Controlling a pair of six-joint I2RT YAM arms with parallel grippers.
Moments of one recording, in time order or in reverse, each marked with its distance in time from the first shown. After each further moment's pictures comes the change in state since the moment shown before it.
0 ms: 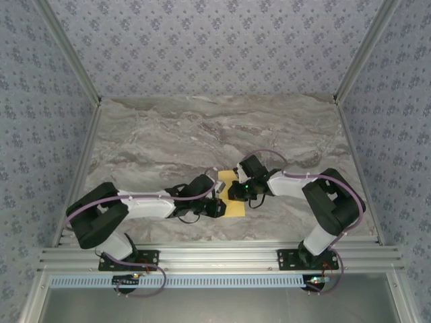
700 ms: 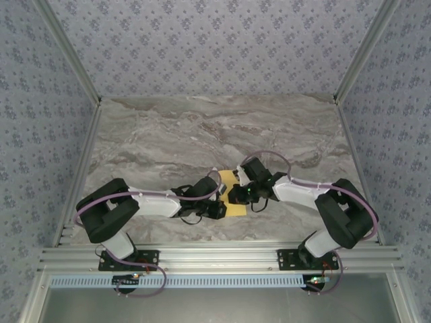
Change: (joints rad) left arm -0.016 0.066 0.025 -0.010 -0.038 -0.004; right arm 0.039 -0.129 -0.044 -0.048 -0.038 -0.011
